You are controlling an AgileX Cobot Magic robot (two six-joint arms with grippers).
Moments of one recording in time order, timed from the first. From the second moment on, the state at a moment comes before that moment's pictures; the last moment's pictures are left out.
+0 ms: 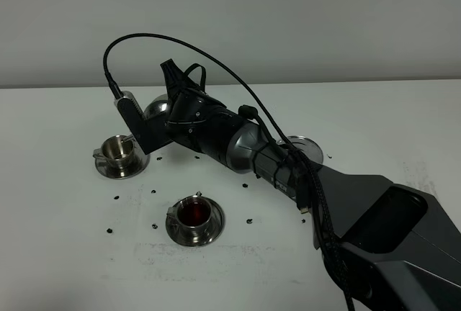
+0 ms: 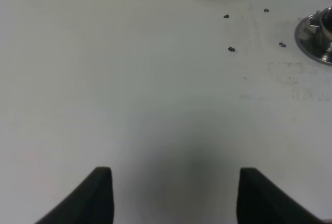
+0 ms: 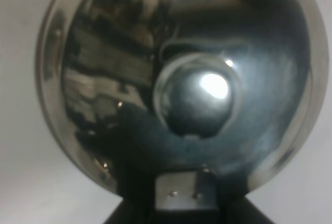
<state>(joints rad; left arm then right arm) 0.10 0.01 -0.46 -0.13 1.06 0.13 0.71 2.59 -2.34 -0.80 0.74 -0.93</state>
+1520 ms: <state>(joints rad) 0.10 0.01 -0.46 -0.13 1.06 0.13 0.73 2.59 -2.34 -0.94 0.70 -0.93</state>
